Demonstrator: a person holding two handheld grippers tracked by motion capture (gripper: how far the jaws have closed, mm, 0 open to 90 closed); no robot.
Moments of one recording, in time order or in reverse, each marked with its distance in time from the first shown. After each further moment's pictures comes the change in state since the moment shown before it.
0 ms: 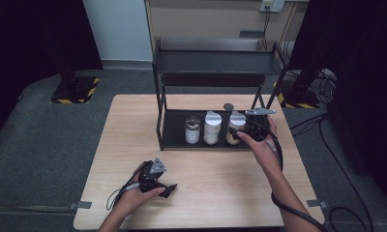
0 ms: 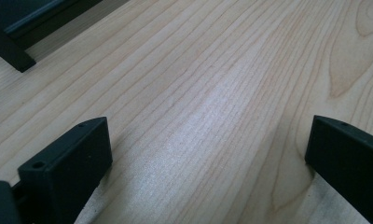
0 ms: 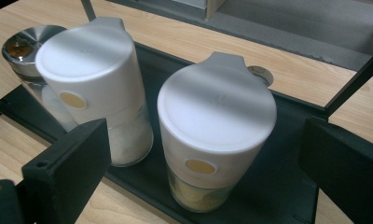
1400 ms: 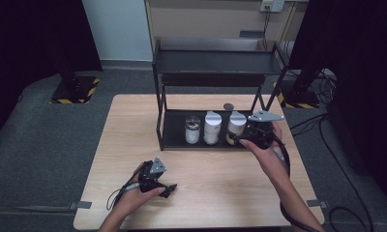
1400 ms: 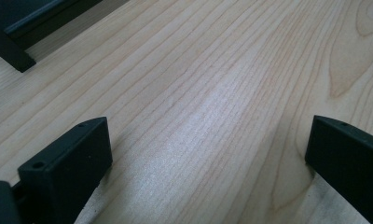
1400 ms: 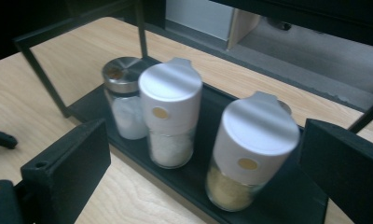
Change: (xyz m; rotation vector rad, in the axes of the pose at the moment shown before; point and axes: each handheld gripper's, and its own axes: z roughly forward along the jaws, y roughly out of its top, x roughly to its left) left arm 0.000 0.000 0.000 0.000 0.000 0.000; right arm 0.017 -0.007 -0.052 -0.107 0.089 -0.087
